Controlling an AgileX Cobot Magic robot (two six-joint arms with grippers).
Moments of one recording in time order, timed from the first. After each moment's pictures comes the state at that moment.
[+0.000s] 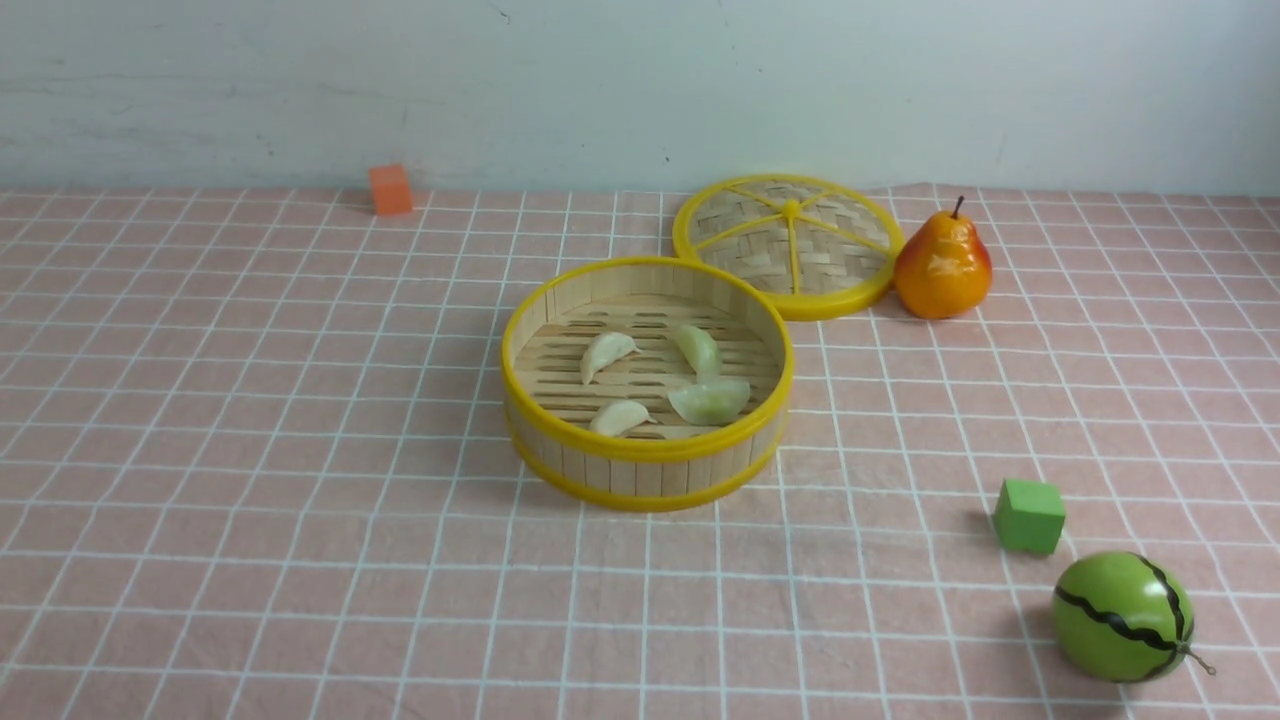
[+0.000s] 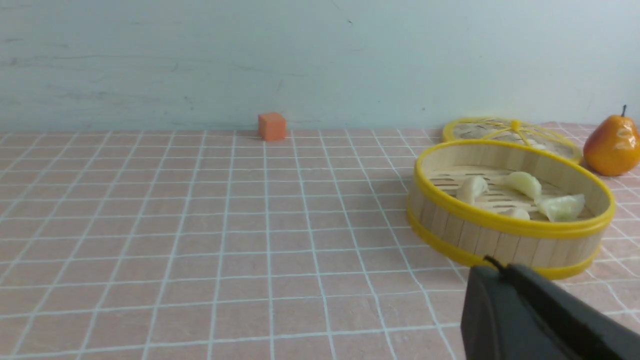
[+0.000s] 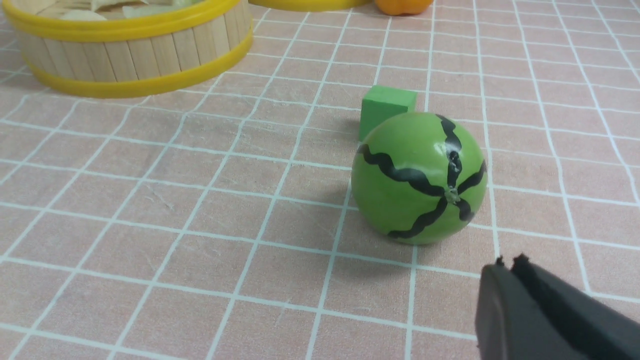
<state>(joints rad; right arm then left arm) 0.15 -0.01 0.02 0.02 0.38 0.05 -0.25 -0.01 -0.06 0.27 0.18 -0.34</state>
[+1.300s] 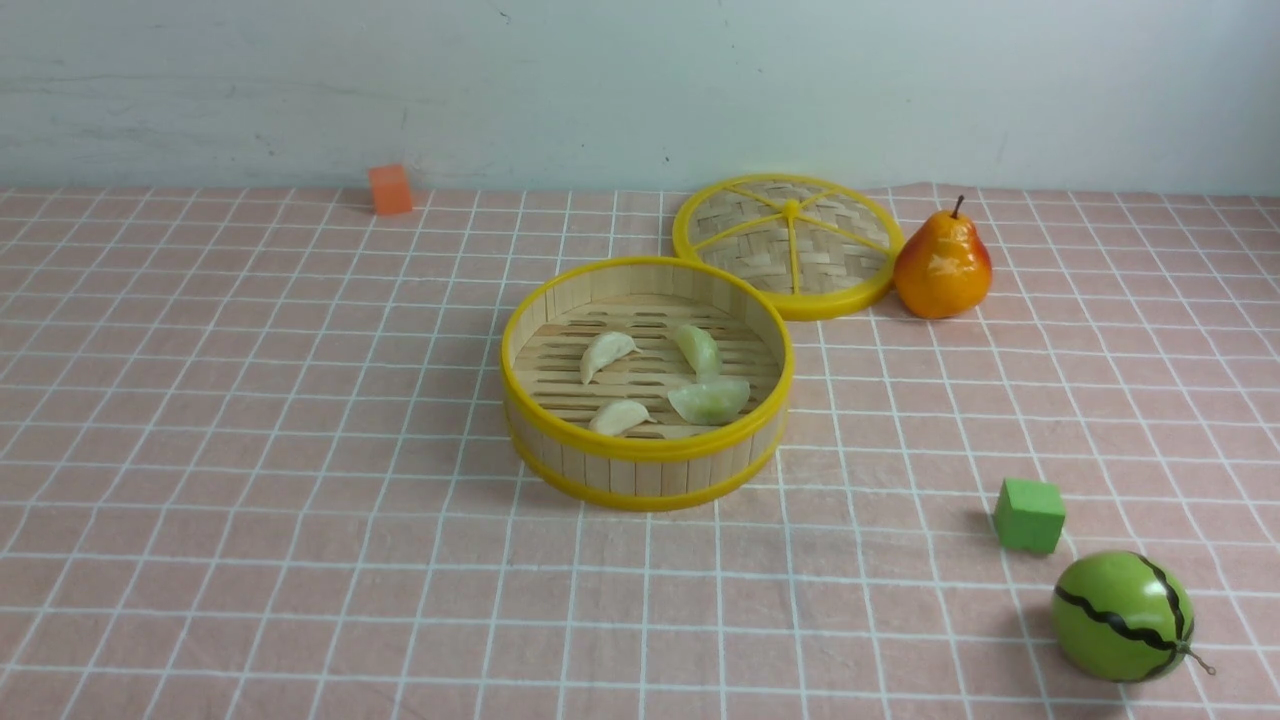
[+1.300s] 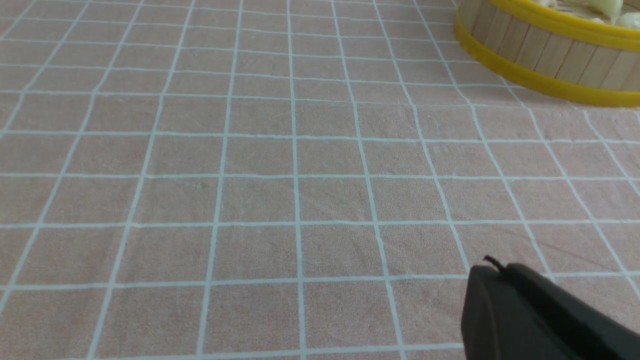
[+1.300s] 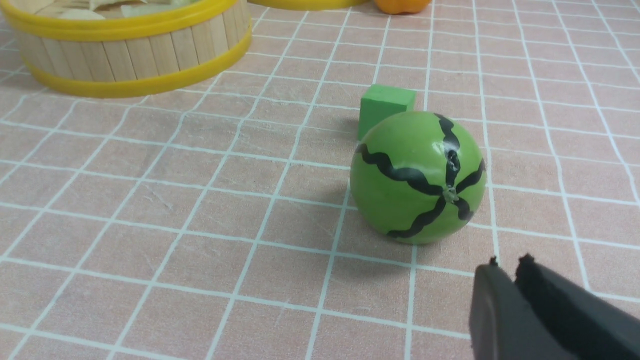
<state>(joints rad) 0.15 -0.01 0.01 0.02 0.39 0.05 -0.16 -0.01 0.03 0.02 0.38 -0.13</state>
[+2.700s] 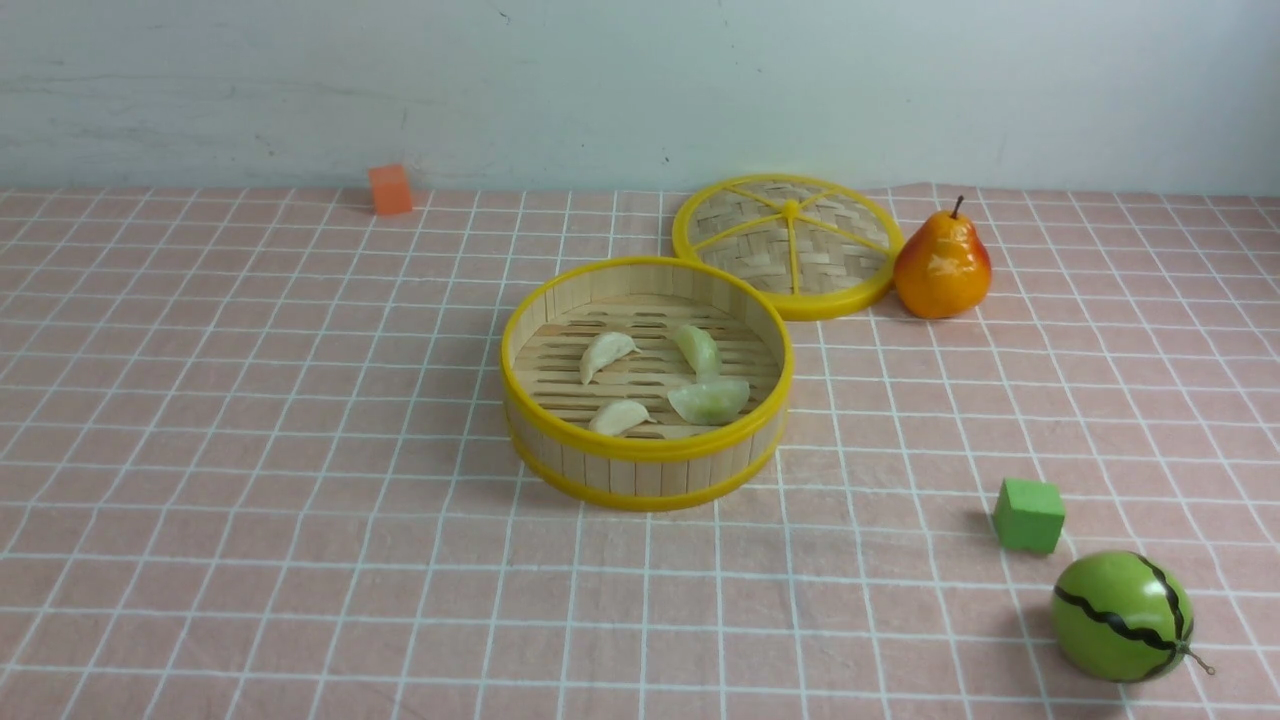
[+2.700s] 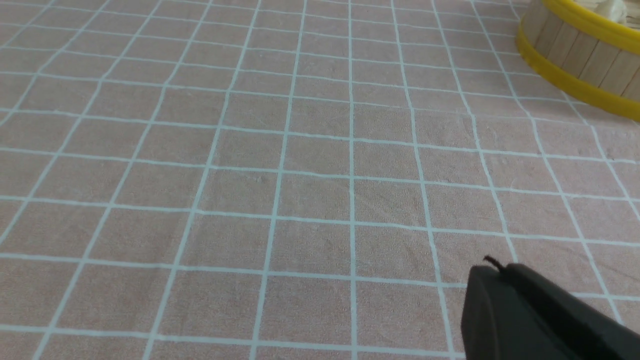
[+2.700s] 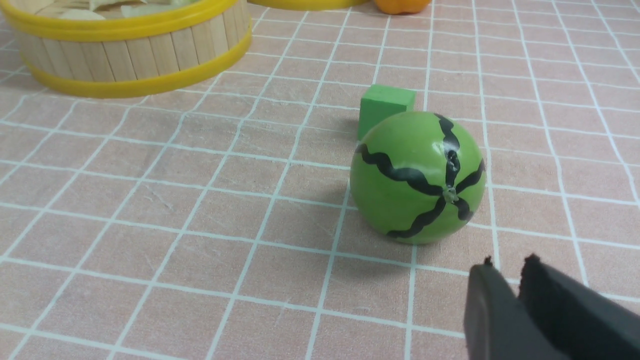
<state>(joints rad) 0.15 -0.01 0.01 0.02 0.39 0.05 -0.05 -0.01 0.03 0.02 0.38 -0.13</state>
